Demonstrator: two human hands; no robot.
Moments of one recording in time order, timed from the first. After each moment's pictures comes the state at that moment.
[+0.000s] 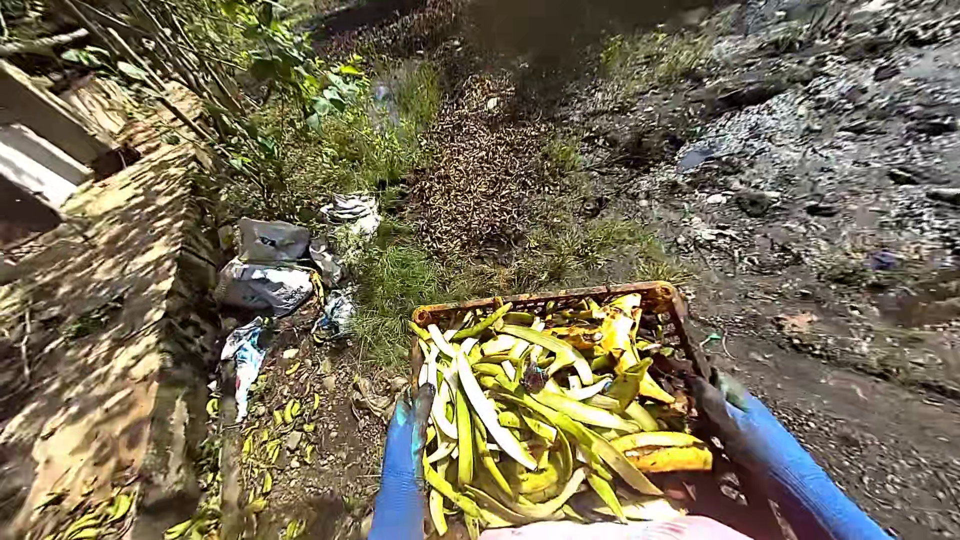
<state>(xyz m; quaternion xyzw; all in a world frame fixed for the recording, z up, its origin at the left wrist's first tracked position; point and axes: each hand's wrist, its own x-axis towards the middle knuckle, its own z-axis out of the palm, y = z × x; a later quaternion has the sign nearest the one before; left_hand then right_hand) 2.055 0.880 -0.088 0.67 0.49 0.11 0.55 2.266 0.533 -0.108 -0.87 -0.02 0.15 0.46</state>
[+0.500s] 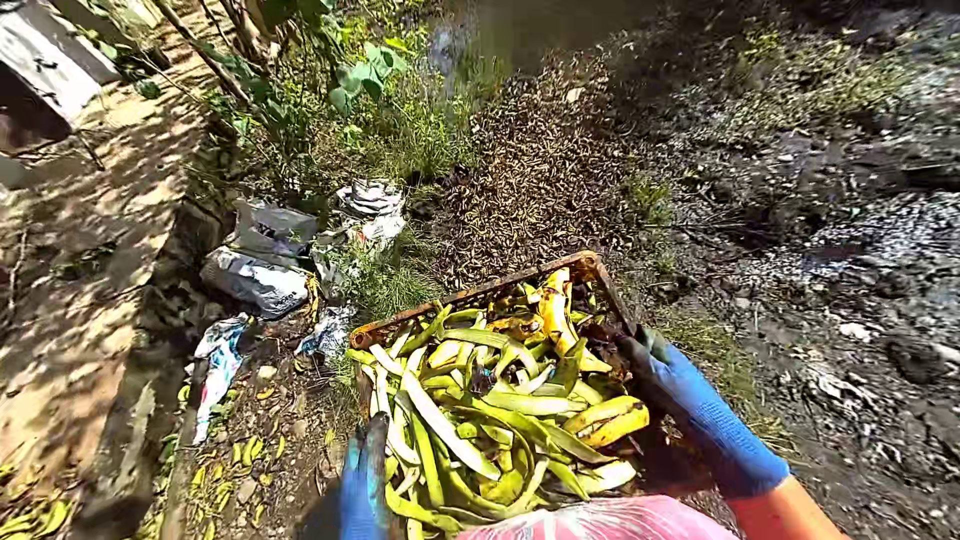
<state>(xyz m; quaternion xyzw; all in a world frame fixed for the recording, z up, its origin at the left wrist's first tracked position) 2.427 1.152 -0.088 0.51 0.62 0.30 0.52 2.769 0.969 -0.056 -0.87 -0.17 0.24 0.39</state>
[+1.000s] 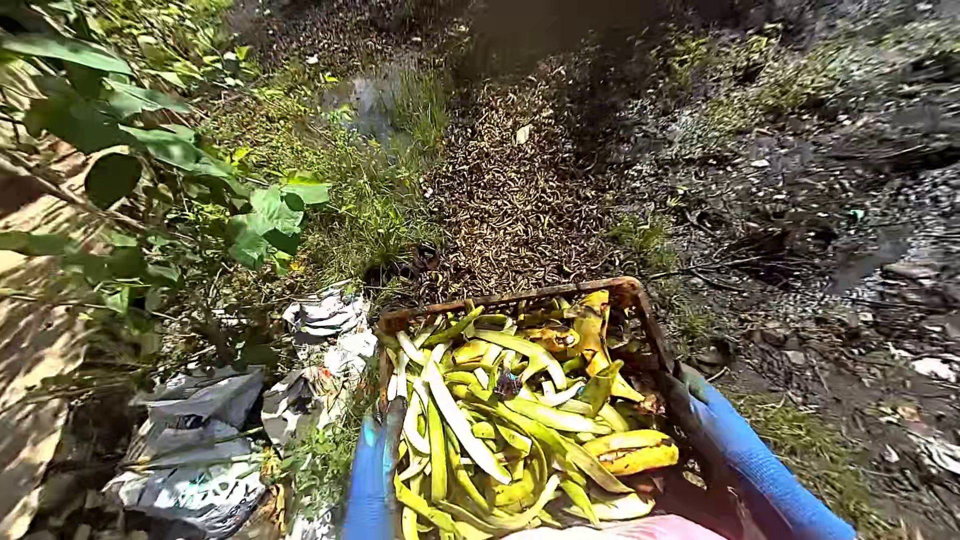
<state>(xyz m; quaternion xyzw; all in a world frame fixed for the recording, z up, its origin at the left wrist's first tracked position) 2.939 1.624 -0.076 0.65 0.52 0.15 0.54 3.169 1.286 -0.071 -0.86 -0.02 0.19 0.46</state>
